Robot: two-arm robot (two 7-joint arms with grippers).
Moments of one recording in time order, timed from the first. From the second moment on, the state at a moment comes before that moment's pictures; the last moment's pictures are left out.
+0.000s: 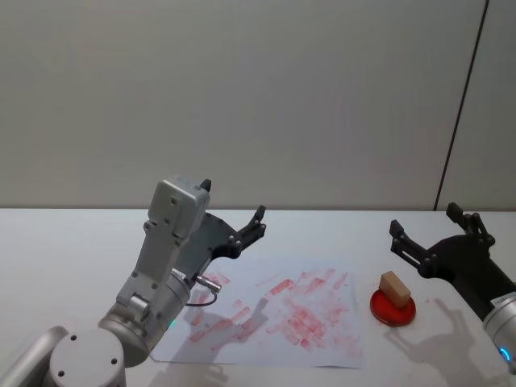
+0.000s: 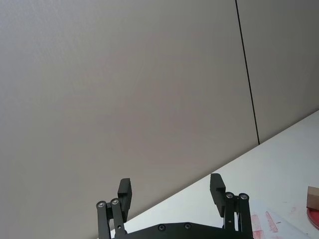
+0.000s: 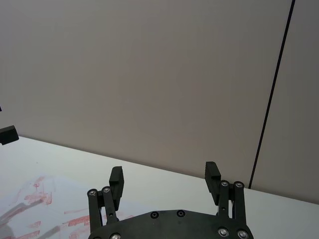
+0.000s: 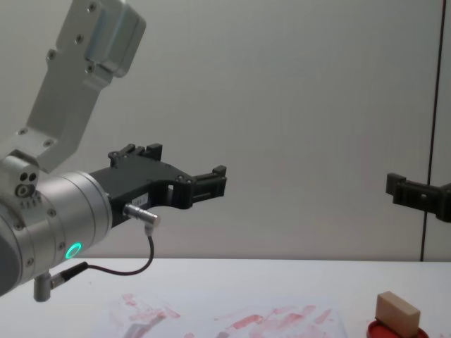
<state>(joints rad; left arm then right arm) -0.24 0.38 0.45 -1.63 -0.20 0.01 -0.01 -0.01 0.34 -0.23 -1.77 0.29 0.03 0.07</state>
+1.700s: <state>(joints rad) -0.24 0.38 0.45 -1.63 -0.20 0.01 -0.01 0.06 0.31 -0.24 -1.58 0.23 0.14 0.19</state>
